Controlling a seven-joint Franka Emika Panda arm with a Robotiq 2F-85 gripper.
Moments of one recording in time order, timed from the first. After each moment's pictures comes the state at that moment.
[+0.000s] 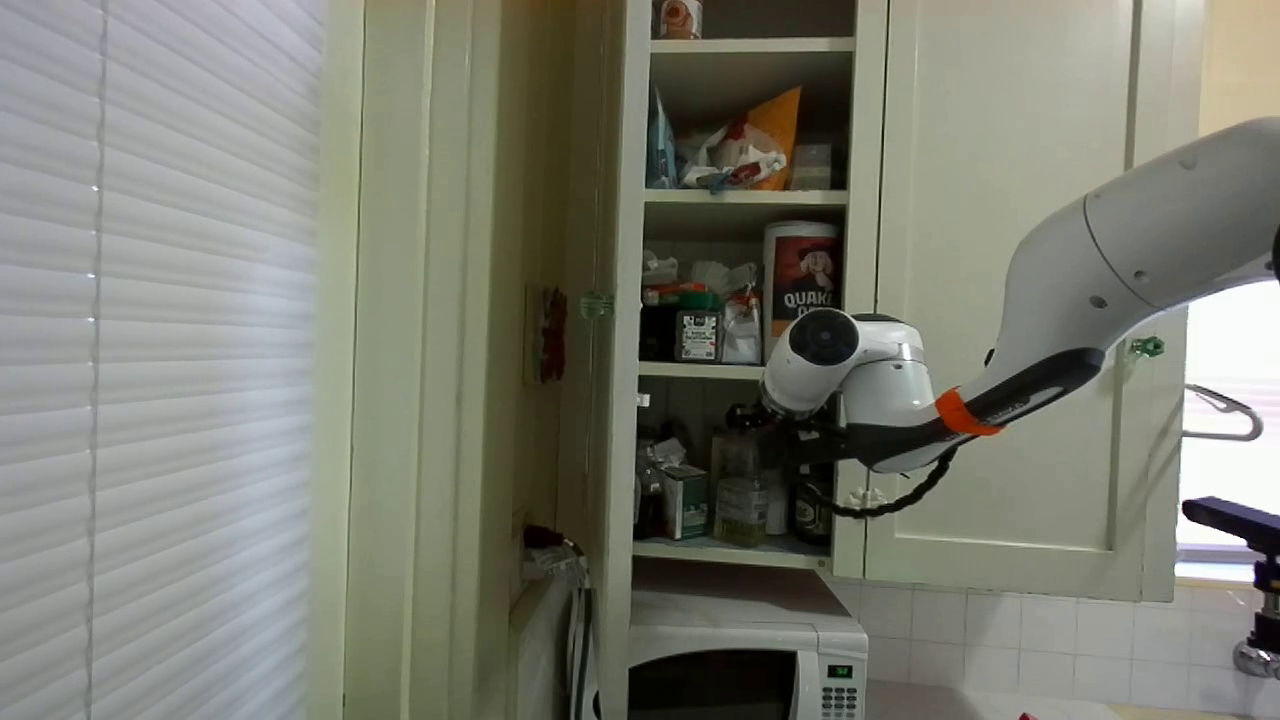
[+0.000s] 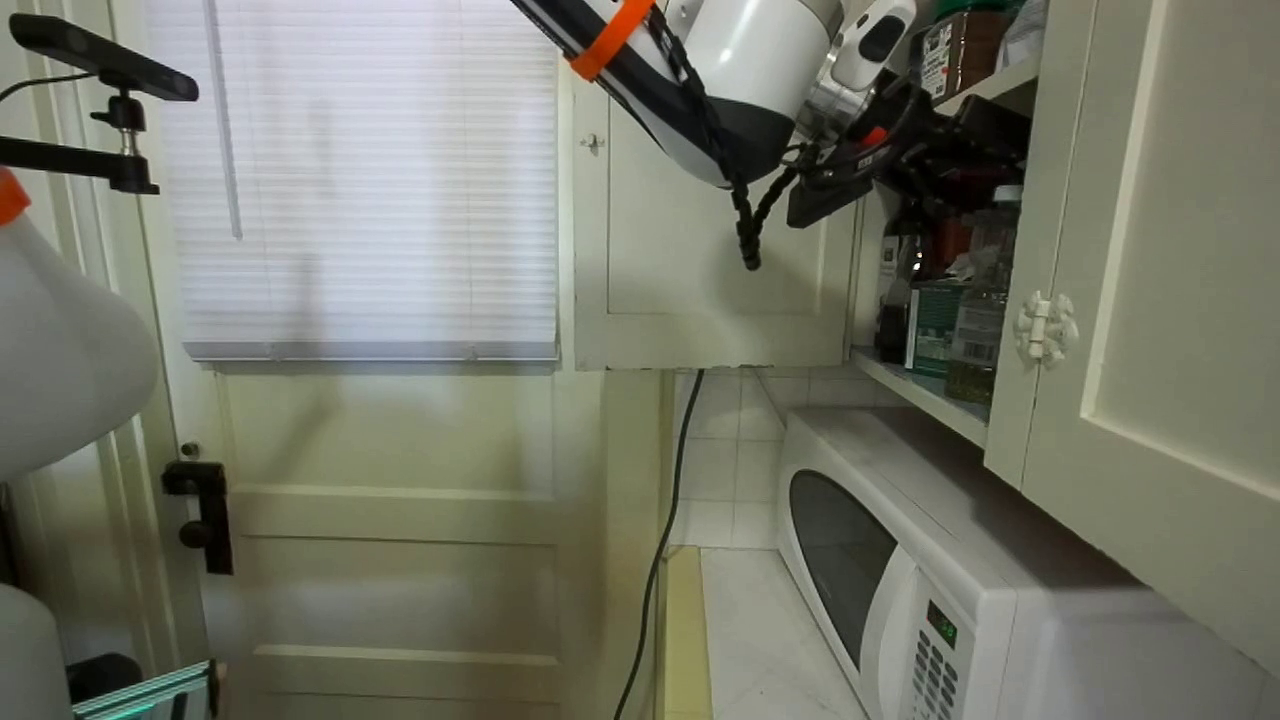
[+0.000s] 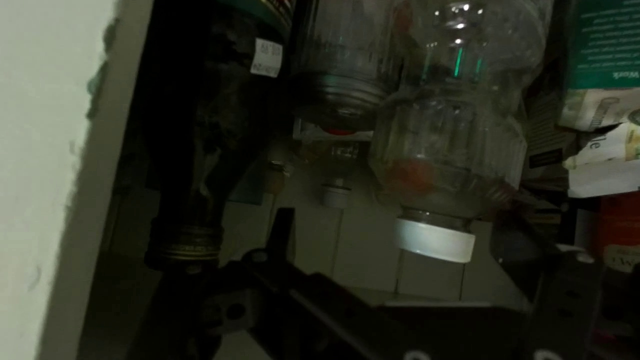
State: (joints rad) arm -0.59 -0.01 0.43 -1.96 -1.43 2.71 1.43
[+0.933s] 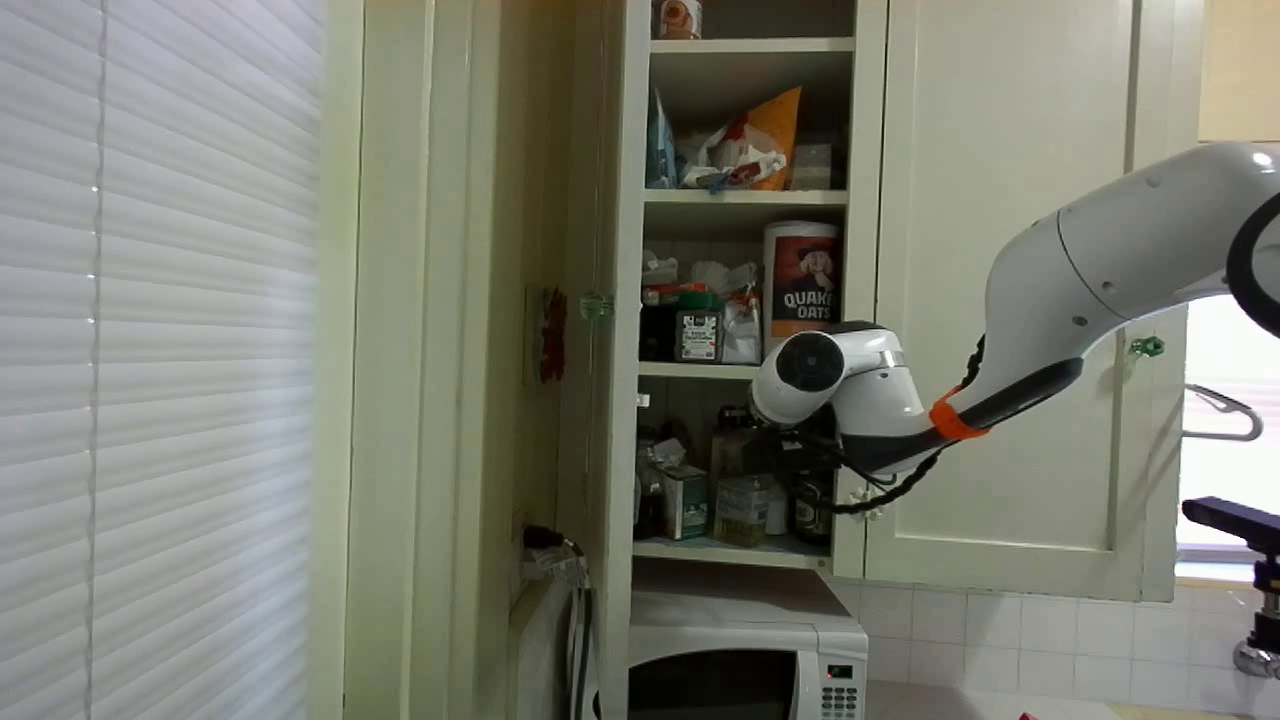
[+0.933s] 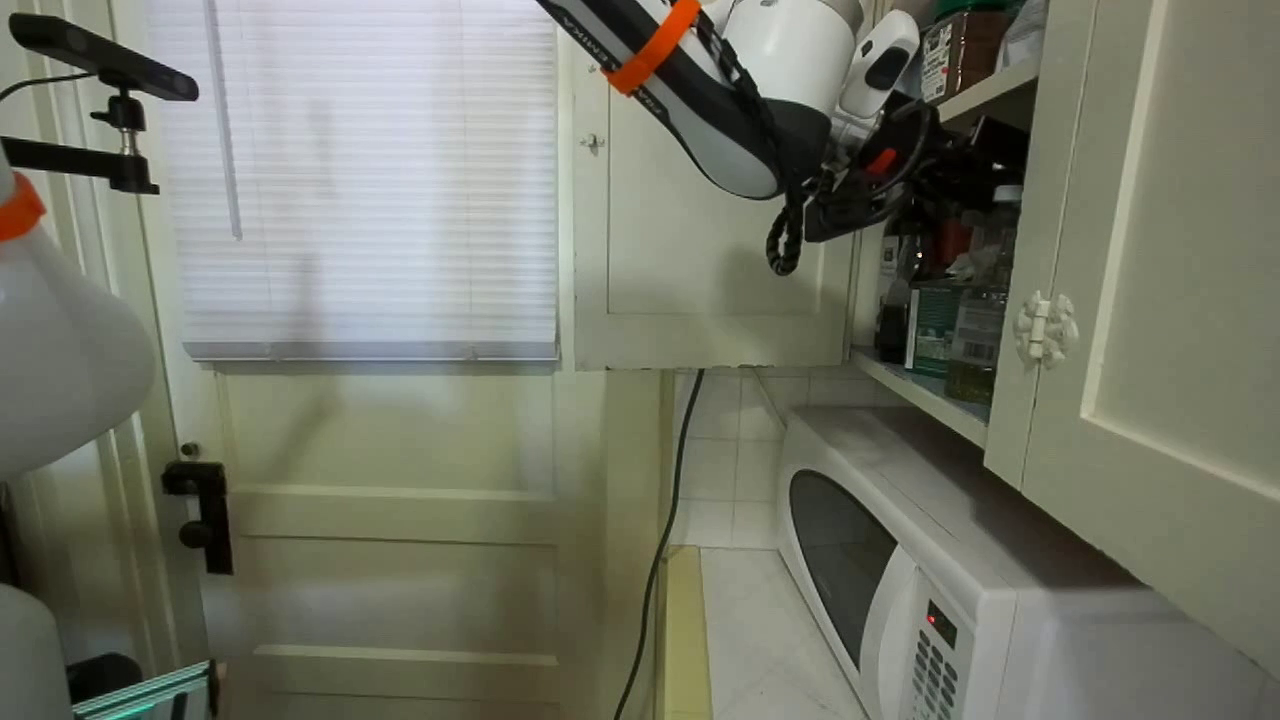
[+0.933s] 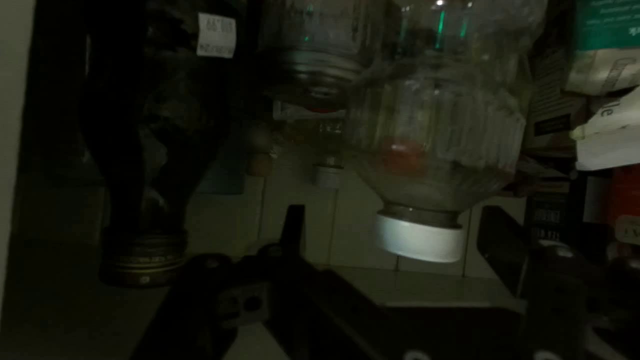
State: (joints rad) arm -0.56 0.06 0.43 -1.89 -1.66 2.67 1.68
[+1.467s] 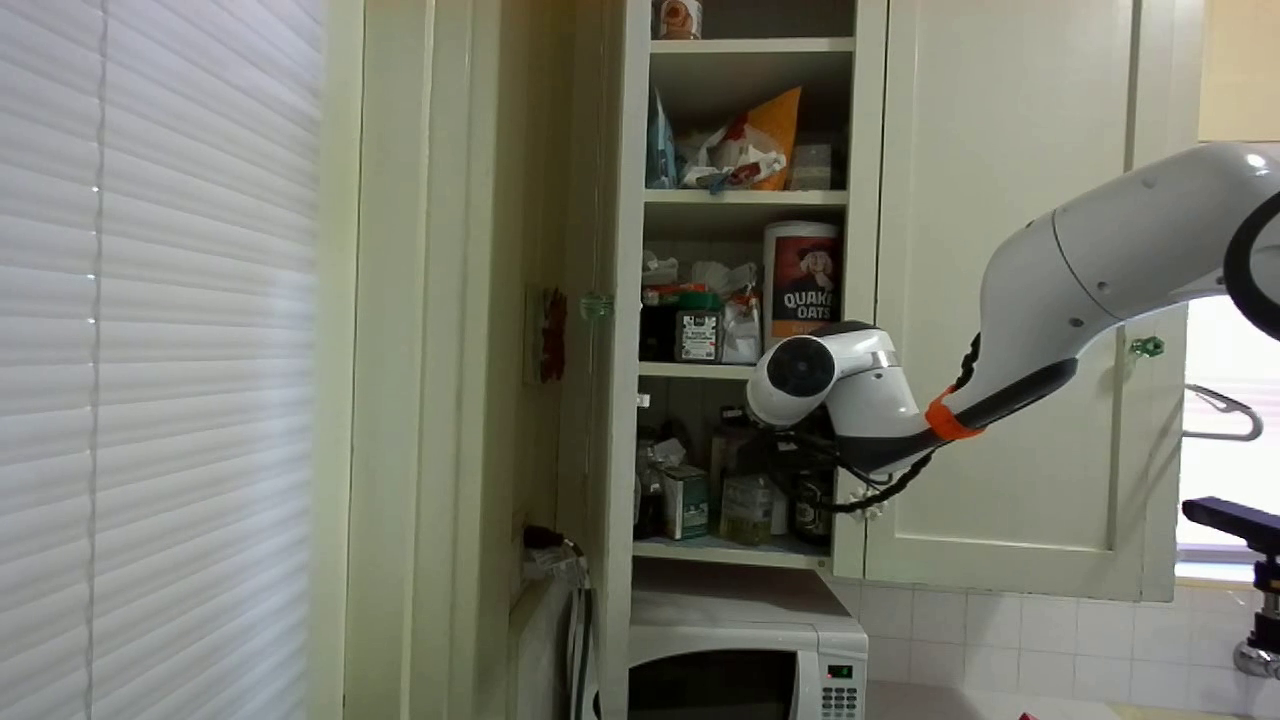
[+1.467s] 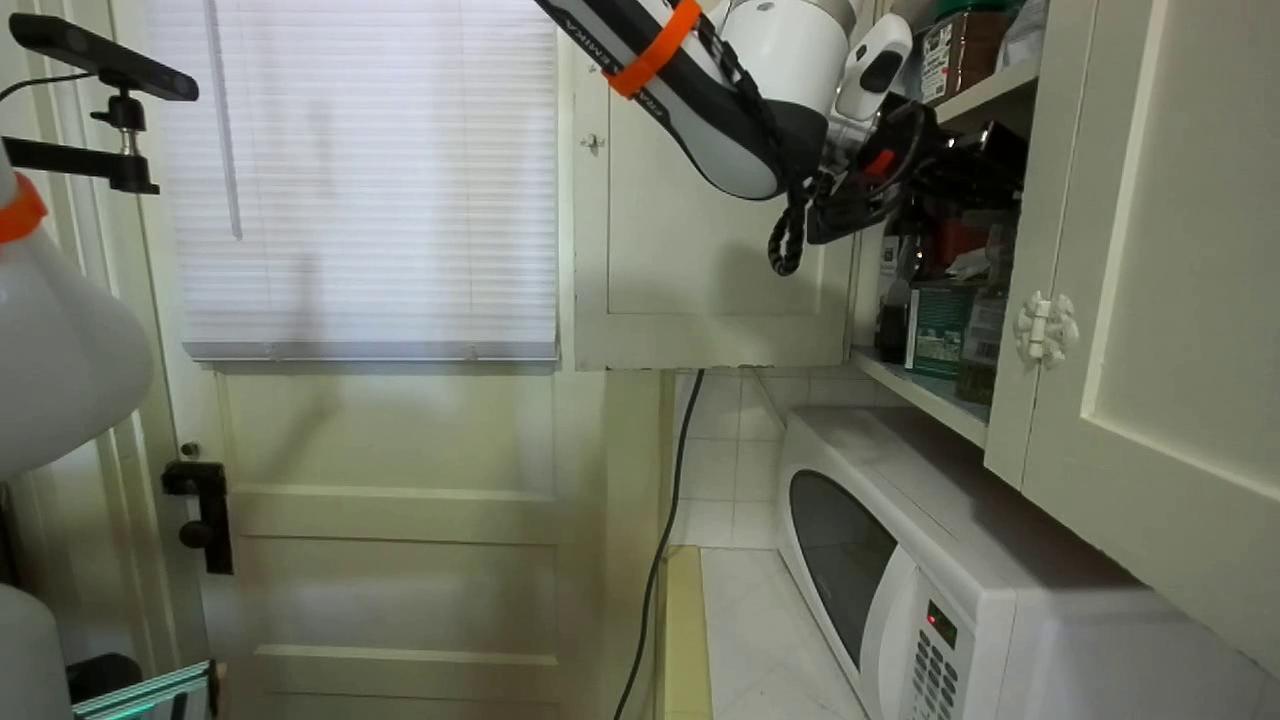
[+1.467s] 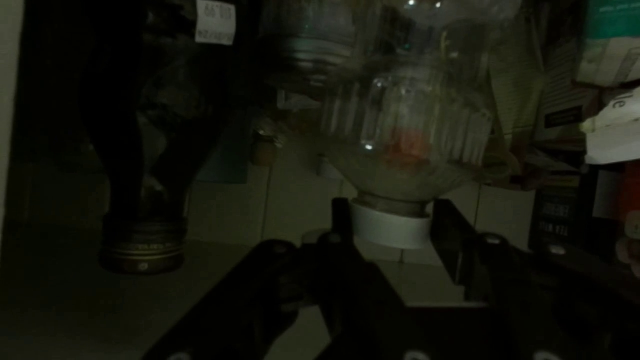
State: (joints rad) arm -0.55 0.07 0.44 -1.88 -1.70 2.62 1.71
